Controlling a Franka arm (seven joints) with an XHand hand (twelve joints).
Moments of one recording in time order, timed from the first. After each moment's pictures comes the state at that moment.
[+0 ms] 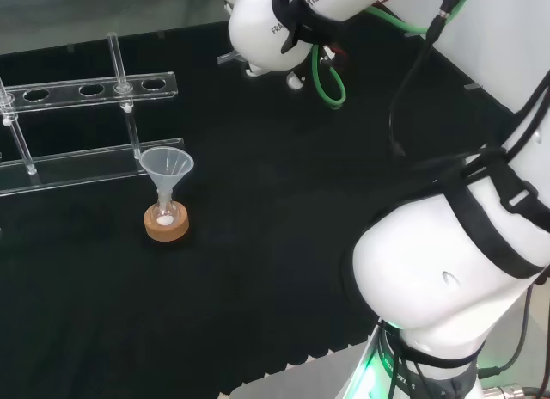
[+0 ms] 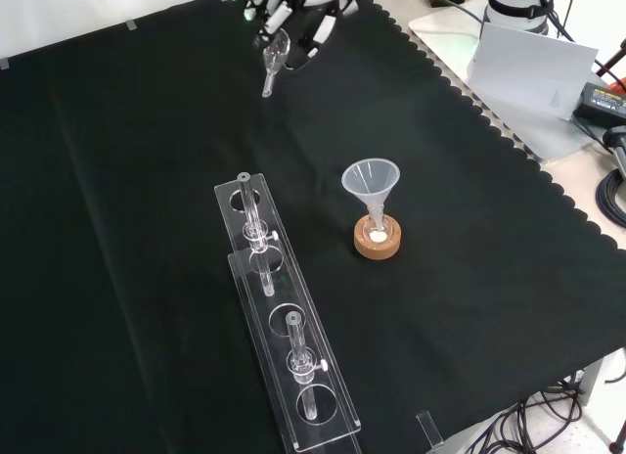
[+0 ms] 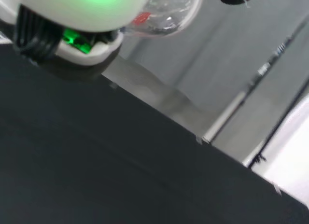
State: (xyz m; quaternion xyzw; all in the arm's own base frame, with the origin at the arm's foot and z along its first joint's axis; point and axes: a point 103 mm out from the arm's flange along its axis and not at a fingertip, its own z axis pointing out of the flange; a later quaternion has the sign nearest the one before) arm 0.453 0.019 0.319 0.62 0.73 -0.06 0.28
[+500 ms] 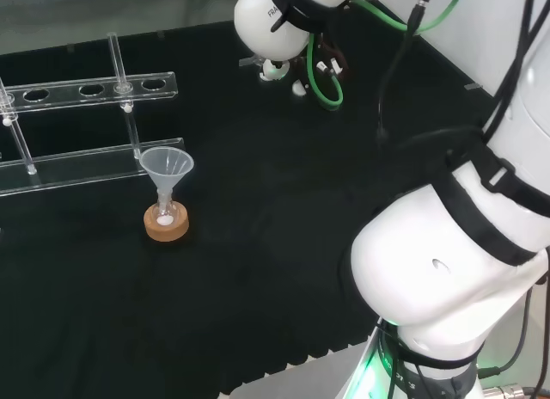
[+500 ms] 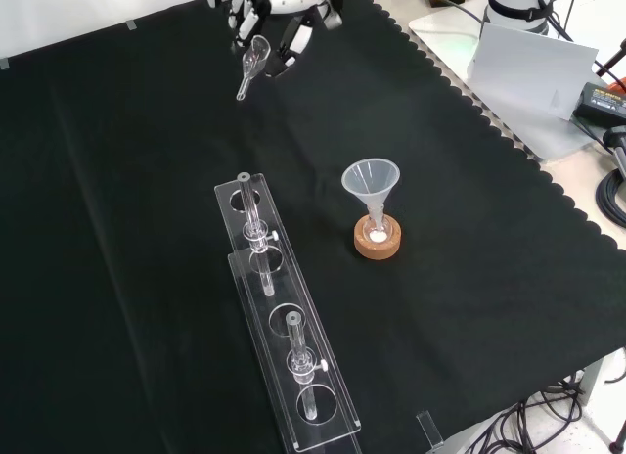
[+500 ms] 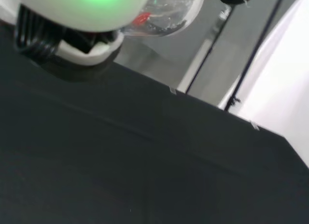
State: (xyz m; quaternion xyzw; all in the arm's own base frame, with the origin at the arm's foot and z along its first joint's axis) arm 0.469 -0.010 0.285 0.70 0.67 -0.07 0.23
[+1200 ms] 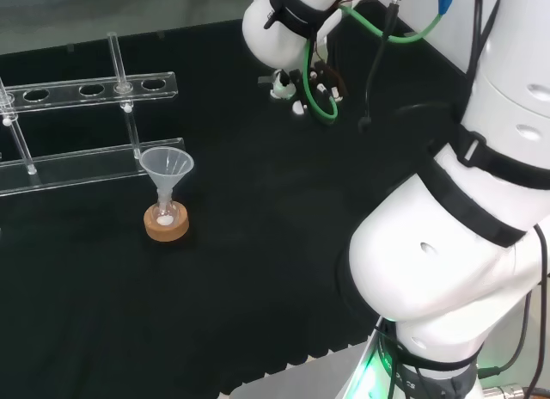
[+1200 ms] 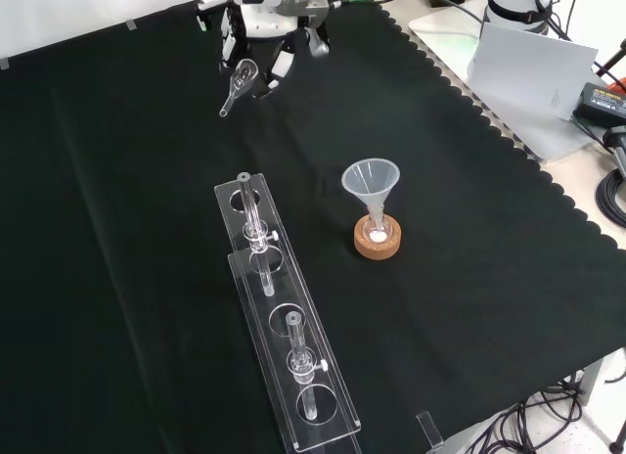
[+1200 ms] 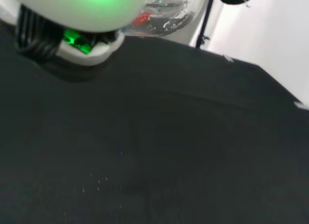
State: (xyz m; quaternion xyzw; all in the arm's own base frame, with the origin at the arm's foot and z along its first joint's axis) arm 0.481 -0.038 0.224 0.78 0.60 -0.07 0.16
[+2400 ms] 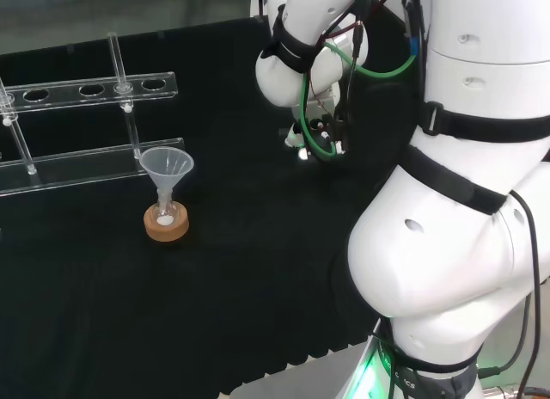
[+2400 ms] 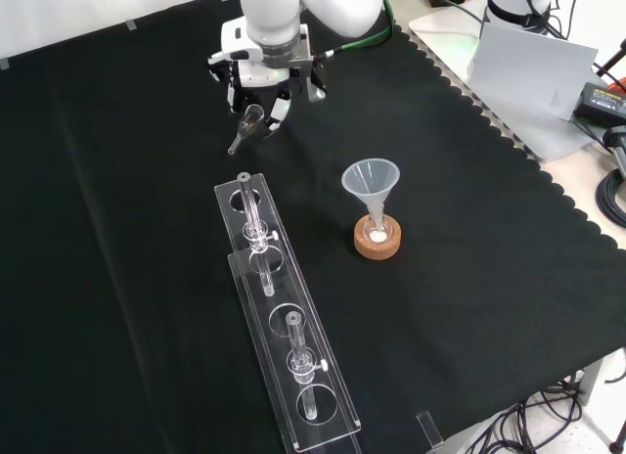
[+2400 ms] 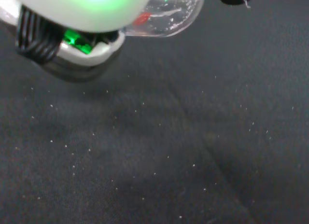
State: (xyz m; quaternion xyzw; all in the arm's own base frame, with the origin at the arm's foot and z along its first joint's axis) arm 0.477 -0.065 0.103 0.83 0.54 -0.09 0.07
